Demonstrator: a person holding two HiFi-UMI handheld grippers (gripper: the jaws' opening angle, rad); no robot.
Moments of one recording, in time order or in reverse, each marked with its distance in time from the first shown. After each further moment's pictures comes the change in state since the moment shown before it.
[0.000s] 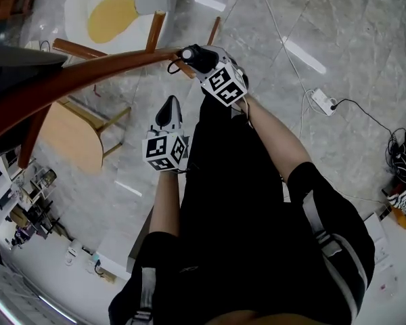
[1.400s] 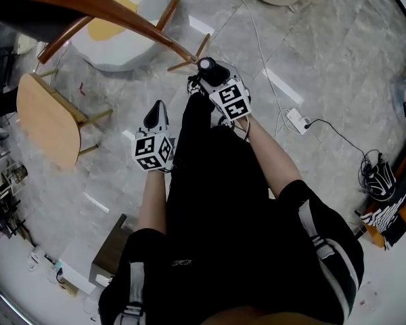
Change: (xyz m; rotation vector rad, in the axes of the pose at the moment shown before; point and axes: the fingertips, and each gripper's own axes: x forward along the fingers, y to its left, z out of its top) left arm -0.062 -0.011 -0.018 -0.066 -0.108 0.068; right arm -0.101 0.020 -0.011 0.038 0.006 -0.096
